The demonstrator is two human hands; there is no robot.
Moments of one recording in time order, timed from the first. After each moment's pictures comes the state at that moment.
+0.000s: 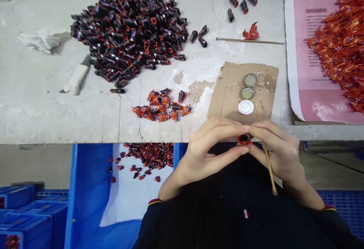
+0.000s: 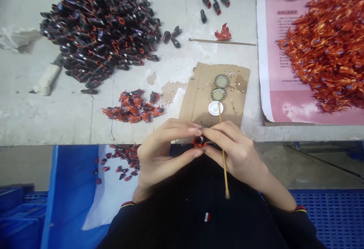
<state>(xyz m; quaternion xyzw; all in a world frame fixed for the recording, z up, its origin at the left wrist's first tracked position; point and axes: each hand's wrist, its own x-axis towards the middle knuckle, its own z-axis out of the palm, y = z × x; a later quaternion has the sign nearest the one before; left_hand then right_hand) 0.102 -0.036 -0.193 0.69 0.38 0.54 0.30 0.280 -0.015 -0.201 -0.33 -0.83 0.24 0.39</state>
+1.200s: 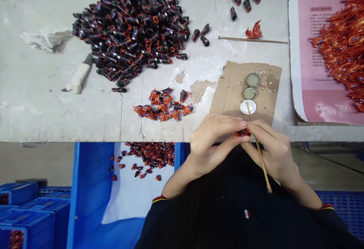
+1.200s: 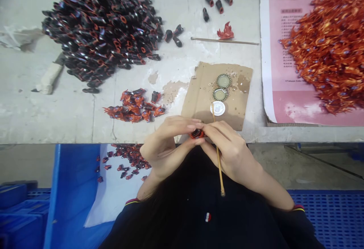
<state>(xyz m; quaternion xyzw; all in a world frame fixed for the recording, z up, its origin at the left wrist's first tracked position) 0.110 -0.030 -0.212 0.66 0.40 0.60 0.21 0.266 -0.015 -0.199 -0.33 -0.83 0.24 0.38</state>
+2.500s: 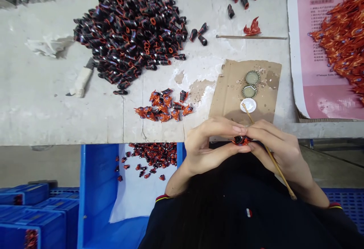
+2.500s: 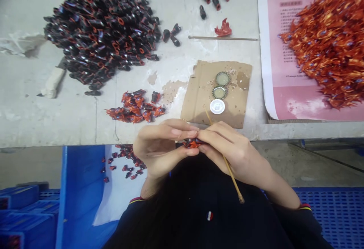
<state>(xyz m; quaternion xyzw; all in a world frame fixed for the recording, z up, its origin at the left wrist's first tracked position) 0.104 -0.028 -0.211 0.62 0.30 0.65 0.32 0.276 -0.014 -0.190 -0.29 -0.83 0.31 0.36</state>
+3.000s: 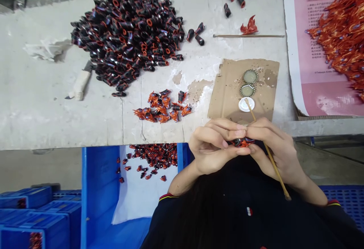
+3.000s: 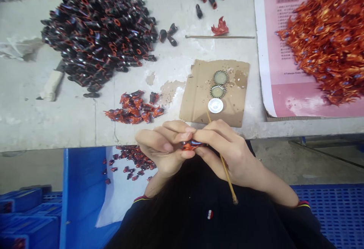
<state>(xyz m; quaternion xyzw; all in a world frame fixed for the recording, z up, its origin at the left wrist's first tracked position) 0.124 -0.019 -0.218 0.58 0.28 0.72 0.27 0.271 -0.017 -0.191 -0.29 -0.80 0.33 0.40</state>
